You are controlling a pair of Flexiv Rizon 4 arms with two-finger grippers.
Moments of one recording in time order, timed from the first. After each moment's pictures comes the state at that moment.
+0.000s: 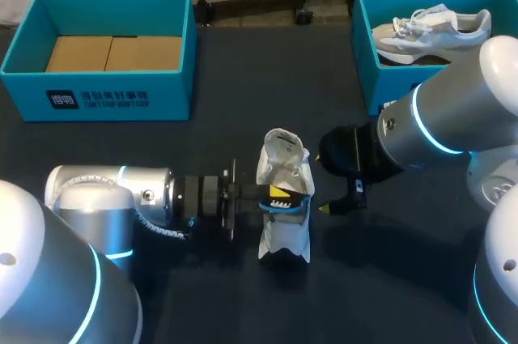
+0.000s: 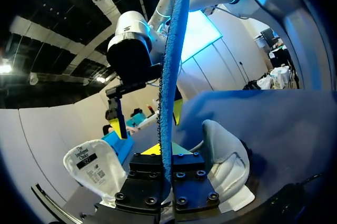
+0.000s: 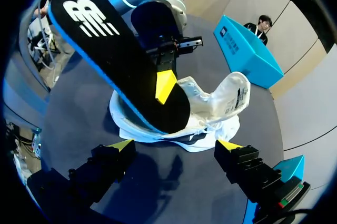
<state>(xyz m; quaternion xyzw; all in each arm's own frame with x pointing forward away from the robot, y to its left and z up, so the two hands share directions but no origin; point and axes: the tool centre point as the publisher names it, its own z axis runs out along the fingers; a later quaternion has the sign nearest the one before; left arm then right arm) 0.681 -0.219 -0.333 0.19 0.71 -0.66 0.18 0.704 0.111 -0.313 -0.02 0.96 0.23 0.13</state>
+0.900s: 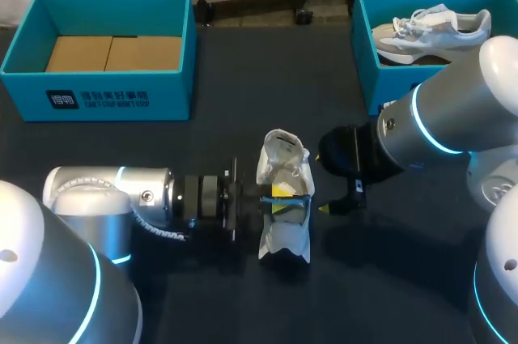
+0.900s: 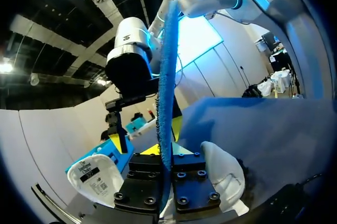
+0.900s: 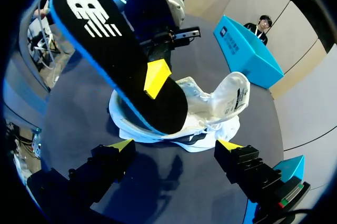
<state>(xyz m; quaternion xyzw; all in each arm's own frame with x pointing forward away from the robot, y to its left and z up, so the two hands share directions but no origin) 0.666 -0.223 -0.312 0.20 0.69 -0.67 0.18 0.704 0.111 -0.313 -0.02 0.96 0.23 0.13</state>
